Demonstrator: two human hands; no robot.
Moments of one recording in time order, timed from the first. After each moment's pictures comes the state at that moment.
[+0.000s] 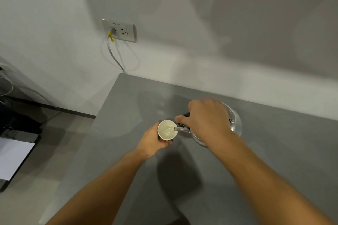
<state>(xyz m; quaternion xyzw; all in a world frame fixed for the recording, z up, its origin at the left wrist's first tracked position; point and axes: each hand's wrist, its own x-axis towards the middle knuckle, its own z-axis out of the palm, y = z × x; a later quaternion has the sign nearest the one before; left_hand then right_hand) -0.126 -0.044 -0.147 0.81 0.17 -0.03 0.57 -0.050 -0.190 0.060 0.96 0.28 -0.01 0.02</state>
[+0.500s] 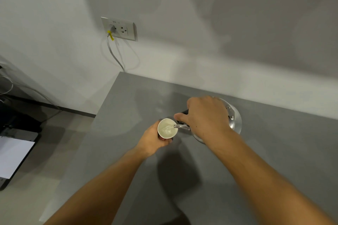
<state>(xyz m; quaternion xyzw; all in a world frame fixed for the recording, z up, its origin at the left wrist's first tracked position) -0.128 -0.044 -0.144 0.81 0.17 -0.03 0.56 -0.052 -0.186 0.066 0.96 0.28 -0.01 0.01</state>
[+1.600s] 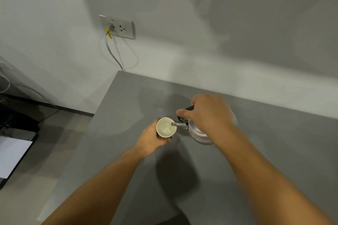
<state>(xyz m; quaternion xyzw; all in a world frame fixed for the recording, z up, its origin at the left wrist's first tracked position) -0.127 -0.044 -0.146 0.81 0.17 -0.03 0.55 -0.041 -0.196 0.065 0.97 0.25 -0.04 -0.05</state>
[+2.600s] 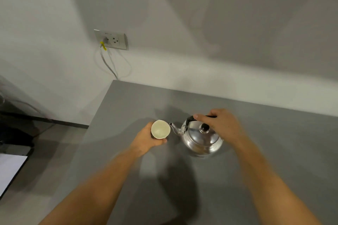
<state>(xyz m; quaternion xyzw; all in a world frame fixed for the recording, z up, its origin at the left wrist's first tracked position) -0.124 -0.039 -0.113 0.82 0.15 -0.05 0.55 -0.032 -0.298 0.035 0.93 0.08 -0.10 -0.35</state>
